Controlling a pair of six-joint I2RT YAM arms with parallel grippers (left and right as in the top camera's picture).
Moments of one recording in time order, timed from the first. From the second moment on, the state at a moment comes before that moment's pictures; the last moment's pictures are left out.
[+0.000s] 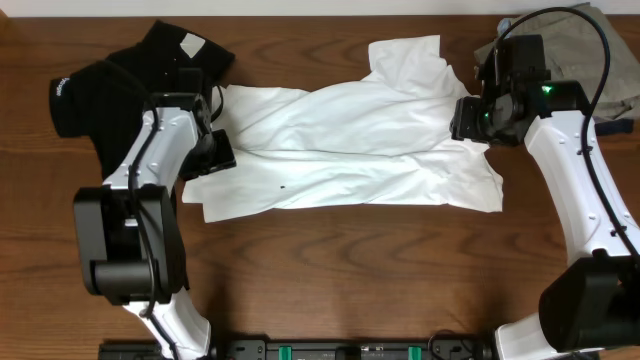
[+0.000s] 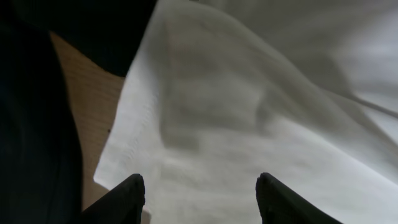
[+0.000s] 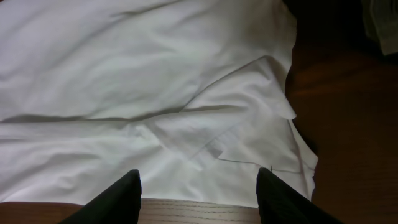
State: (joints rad) left arm 0.01 1.92 1.35 -0.94 -0.06 -0.33; right arm 0.07 1.69 1.47 -0.98 -0.08 0.22
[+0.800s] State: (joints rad) left arm 0.10 1.95 1.34 -0.86 0.05 -0.25; right arm 0.07 1.69 1.47 -0.98 -0.08 0.22
